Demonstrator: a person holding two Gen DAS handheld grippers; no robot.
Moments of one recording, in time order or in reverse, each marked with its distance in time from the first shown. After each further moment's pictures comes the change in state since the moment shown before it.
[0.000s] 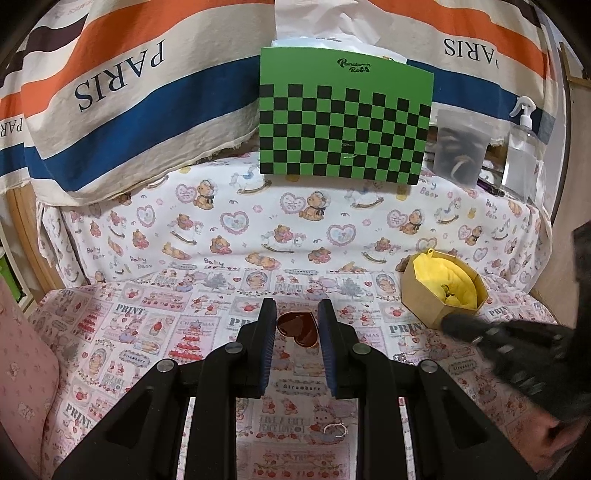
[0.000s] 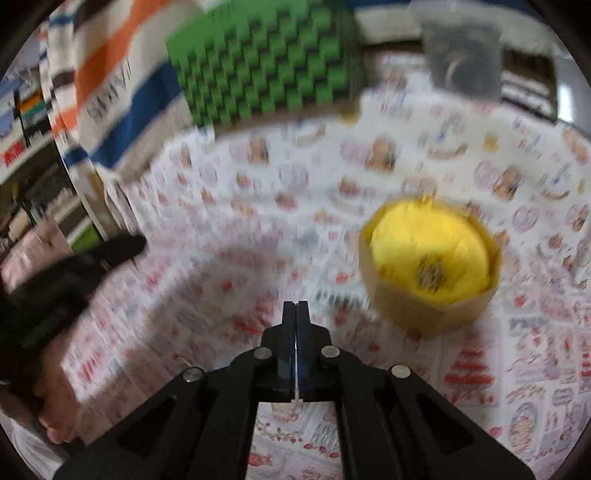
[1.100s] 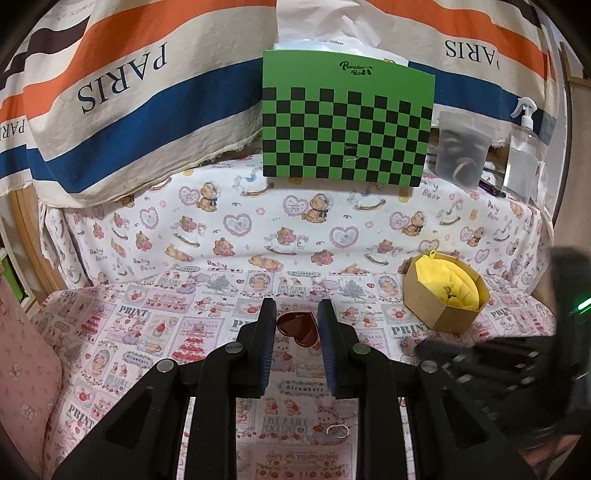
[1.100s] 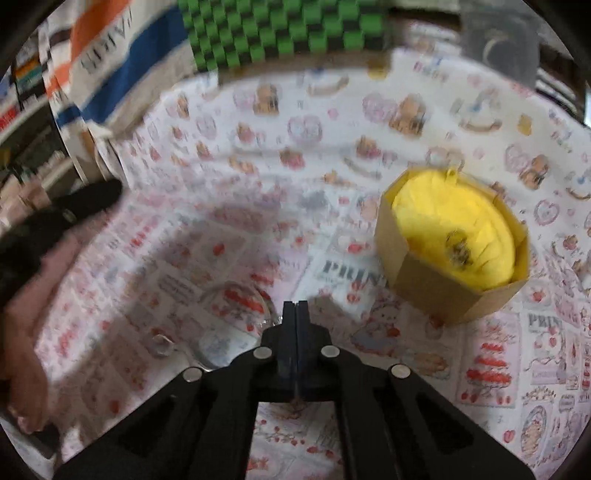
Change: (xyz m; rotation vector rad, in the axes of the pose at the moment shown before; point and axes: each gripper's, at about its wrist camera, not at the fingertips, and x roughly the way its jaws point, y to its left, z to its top) left arm -0.002 0.002 0.001 -0.001 -0.008 0.006; right arm 0.037 0.010 -0.009 -0.080 0.124 -0.040
